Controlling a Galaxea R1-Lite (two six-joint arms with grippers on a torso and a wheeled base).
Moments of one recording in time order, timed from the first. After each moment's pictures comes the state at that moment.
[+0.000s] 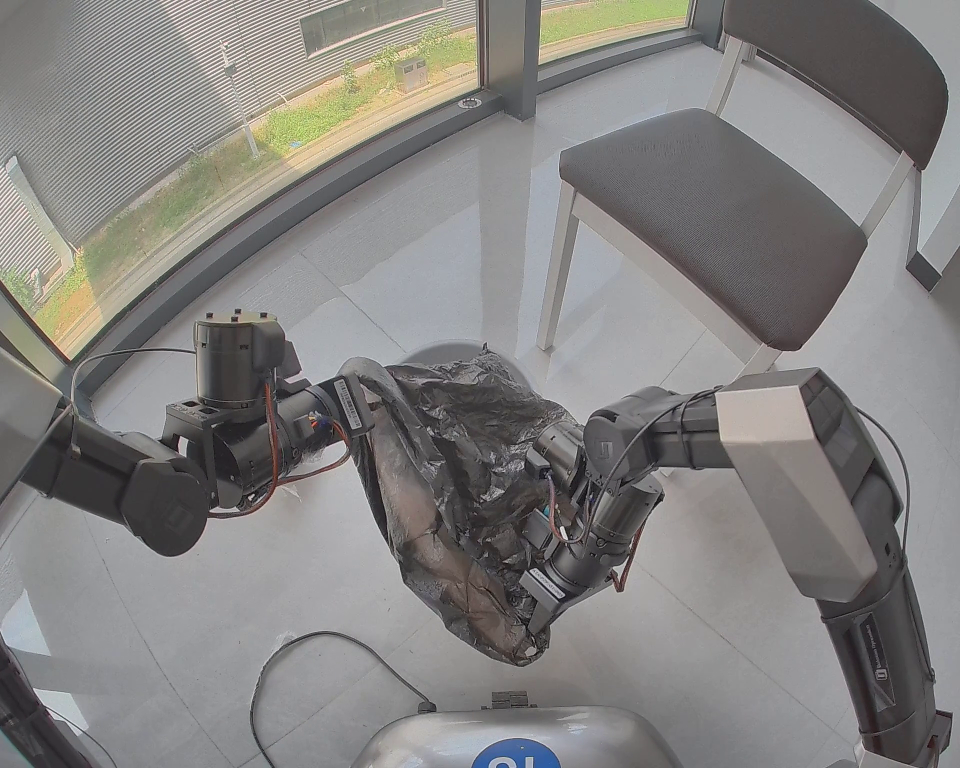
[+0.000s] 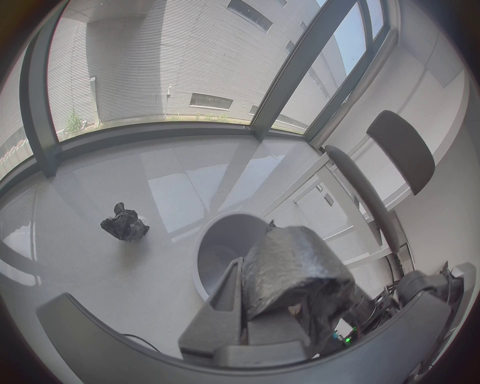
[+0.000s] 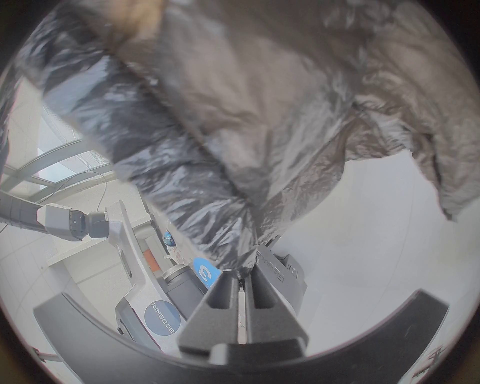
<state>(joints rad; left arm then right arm) -0.41 1.84 -0.94 -0.61 0.09 -0.45 0.59 2.56 -2.00 0.96 0.44 -0.06</state>
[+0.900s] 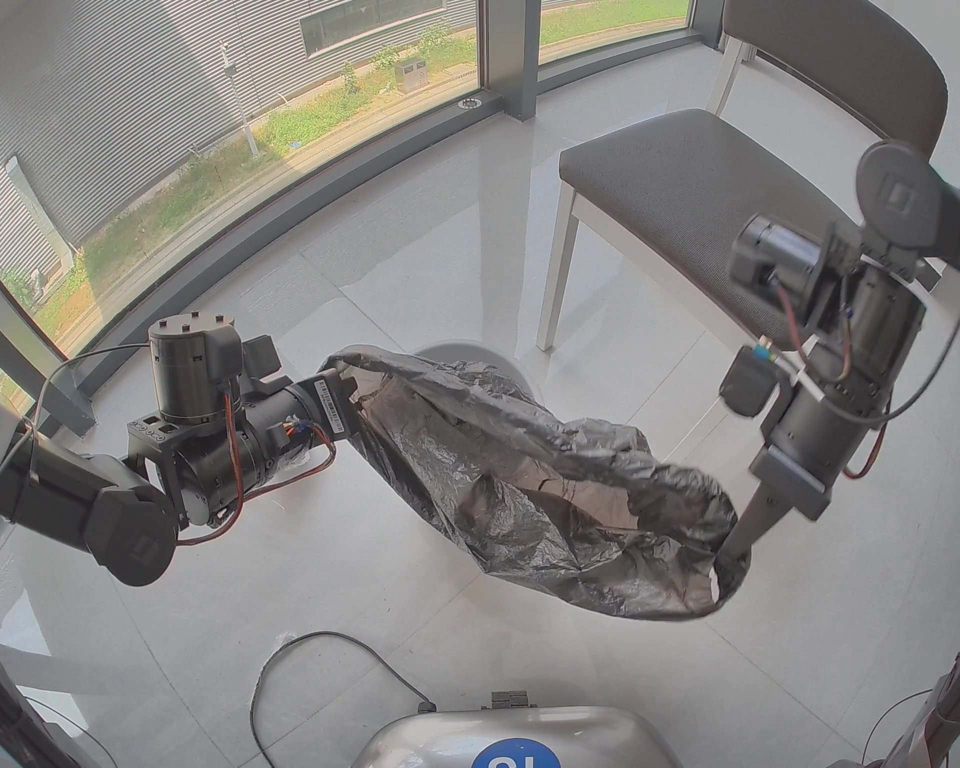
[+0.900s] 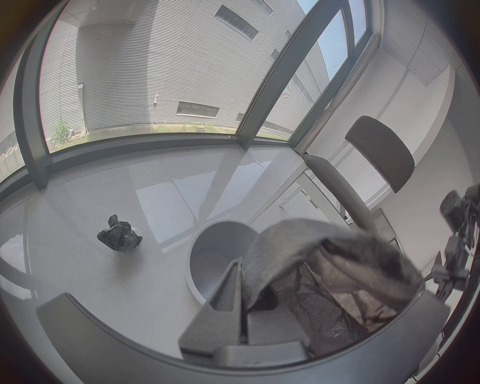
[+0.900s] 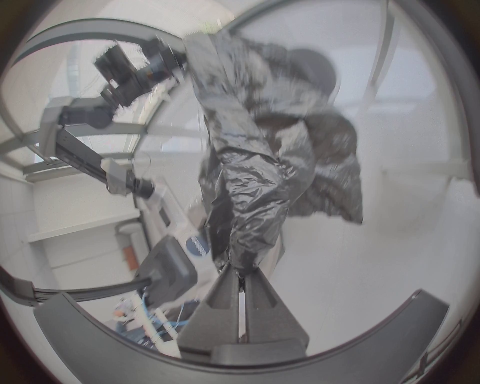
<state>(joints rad) -0.42 1.75 -0.81 -0.75 0.04 -0.40 0.53 1.94 -2.00 1.50 0.34 -0.20</state>
